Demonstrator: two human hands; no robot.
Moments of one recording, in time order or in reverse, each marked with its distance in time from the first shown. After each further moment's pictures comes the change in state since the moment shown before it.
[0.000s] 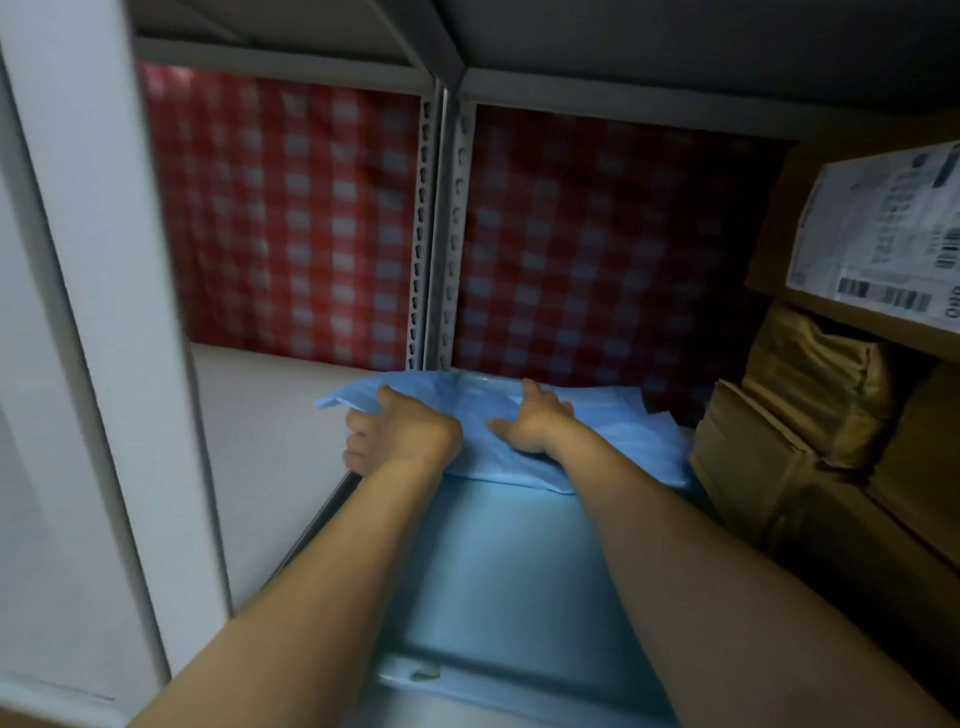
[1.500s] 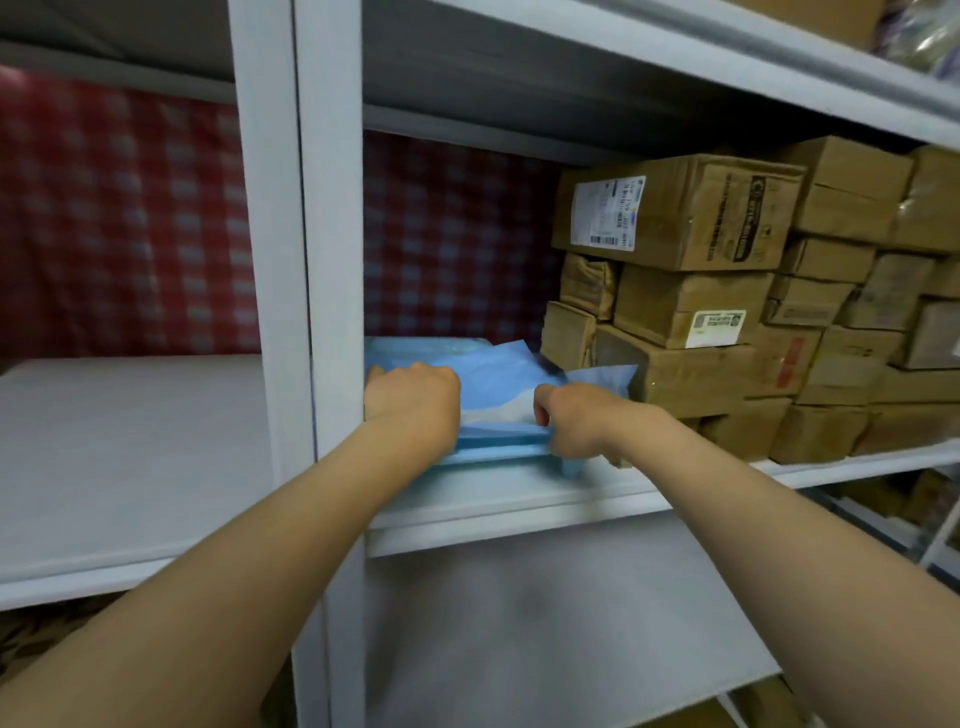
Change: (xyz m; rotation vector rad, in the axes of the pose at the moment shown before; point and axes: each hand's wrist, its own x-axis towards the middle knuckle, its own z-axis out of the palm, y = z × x) left_hand -0.111 -0.088 -0.140 0.764 -0.138 1.254; right_hand -0.312 -0.012 -0.034 -0.422 -0.031 0.141
